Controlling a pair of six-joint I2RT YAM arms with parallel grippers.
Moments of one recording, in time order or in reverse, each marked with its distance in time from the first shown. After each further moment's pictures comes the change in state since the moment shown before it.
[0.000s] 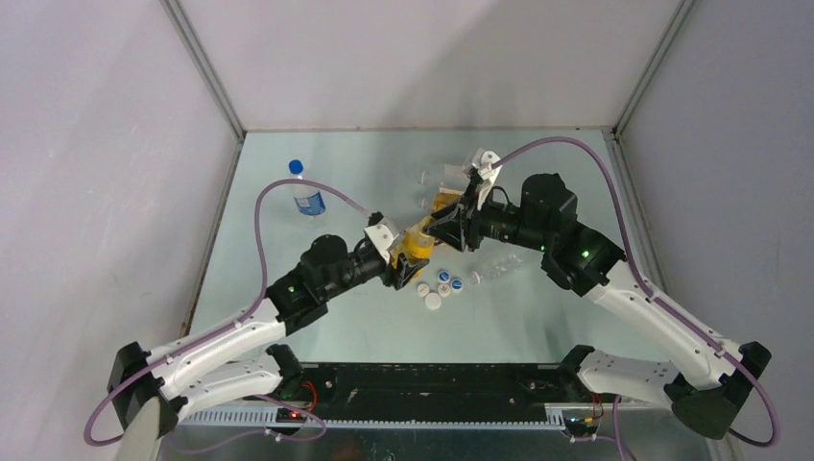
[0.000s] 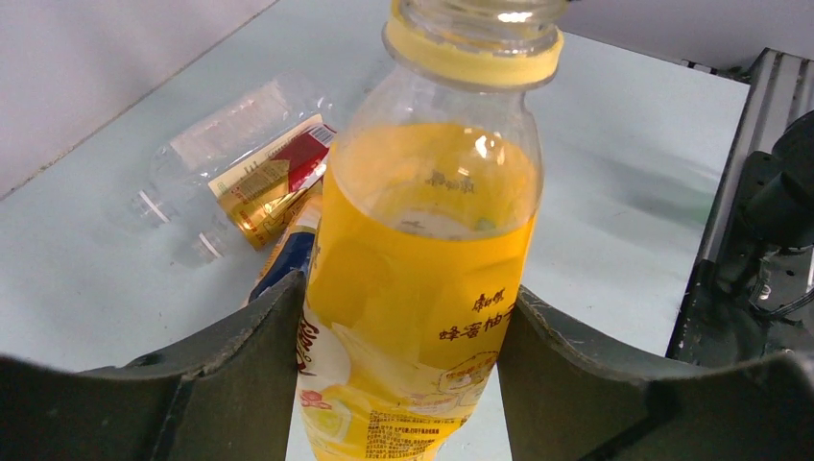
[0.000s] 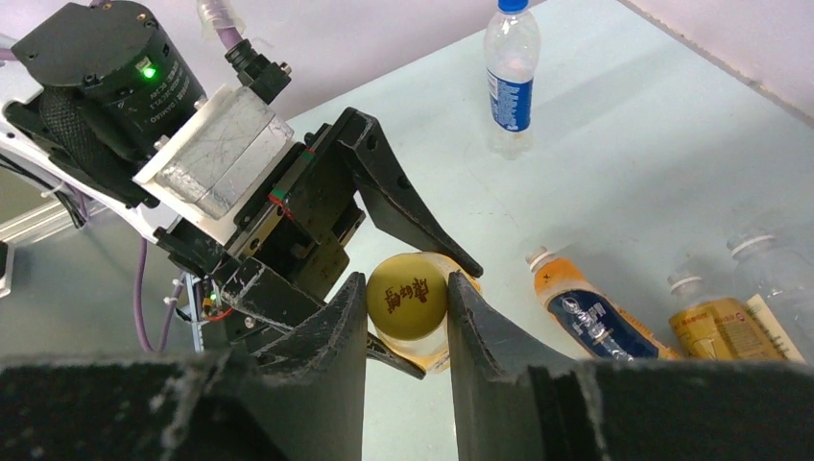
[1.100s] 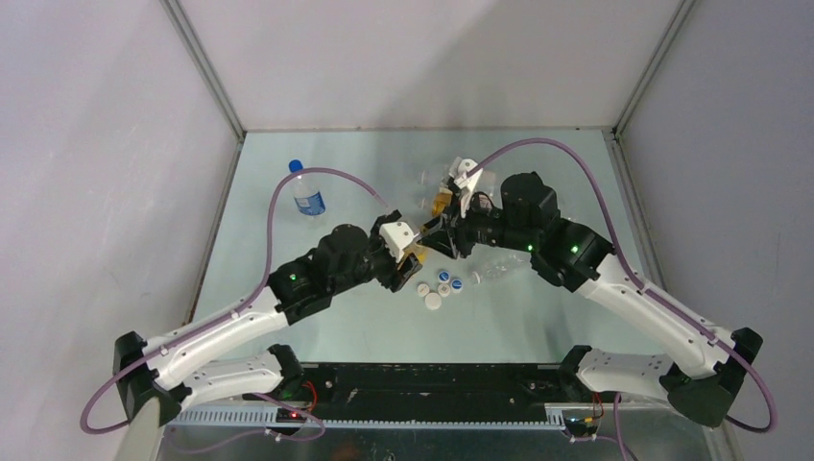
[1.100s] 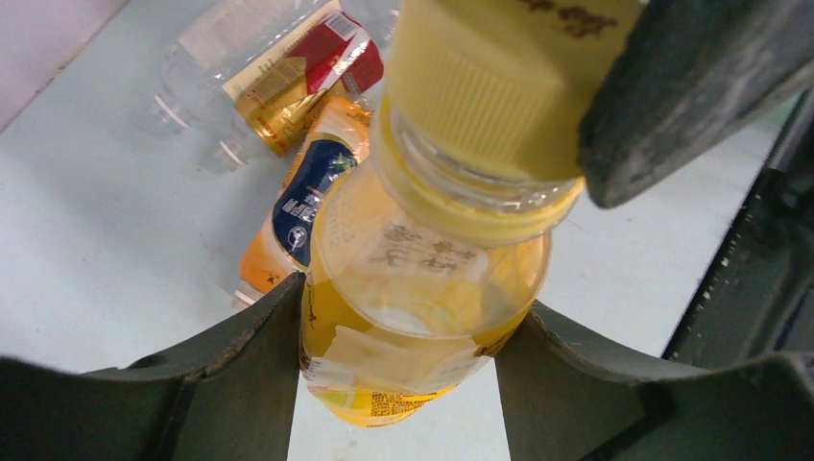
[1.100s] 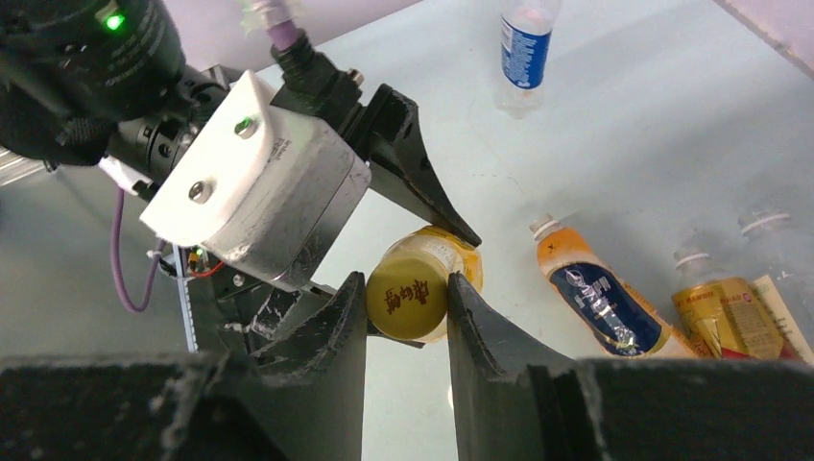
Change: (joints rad) left arm -0.064 0.074 0.178 -0.357 -0.162 0.062; right arm 0.069 0.068 0.063 -0.129 0.068 -0.069
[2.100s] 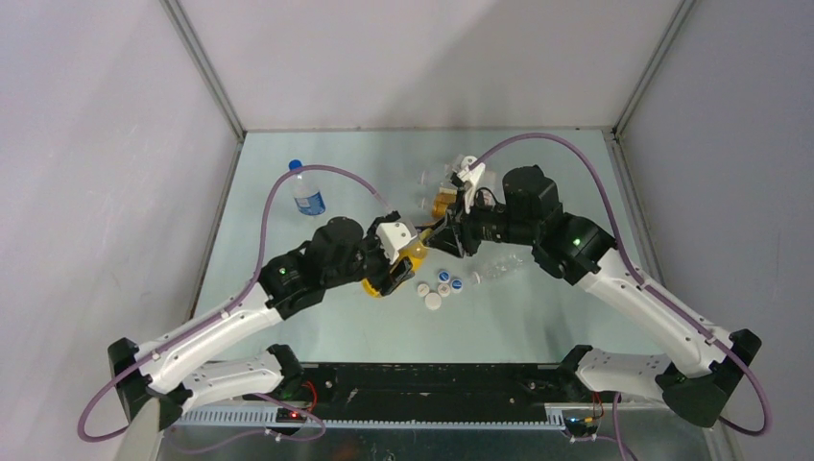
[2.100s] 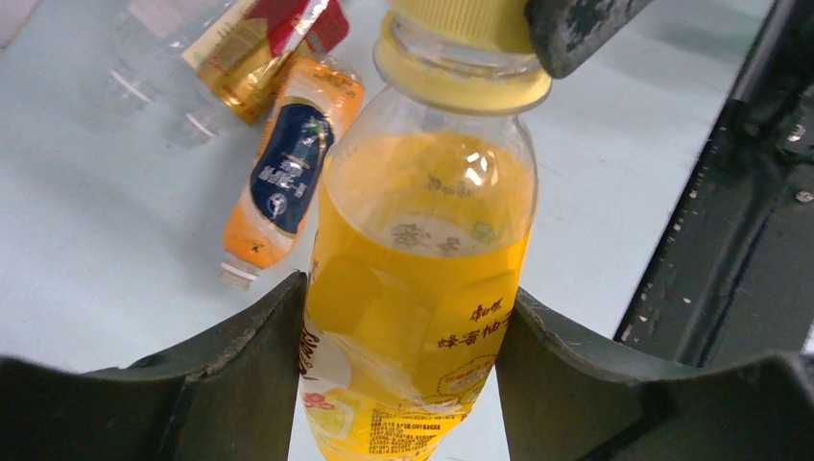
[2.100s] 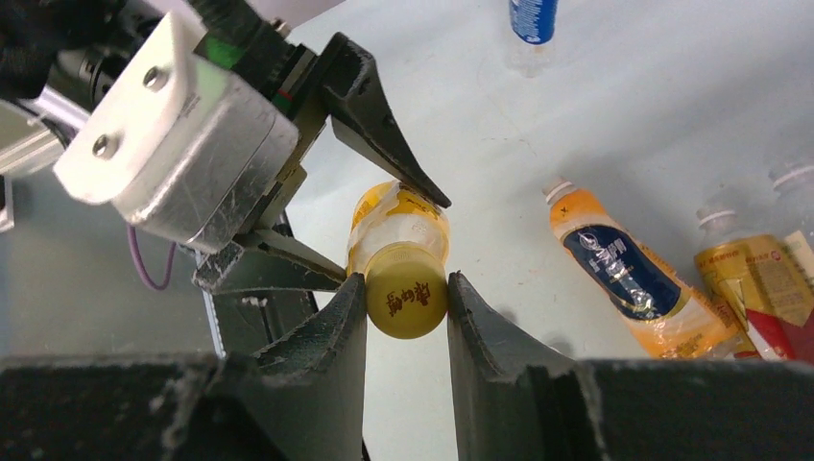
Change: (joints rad) left arm 0.046 -0.005 0.113 -0.245 0.147 0.044; right arm -0.065 0.006 0.021 -0.092 -0.113 -0.012
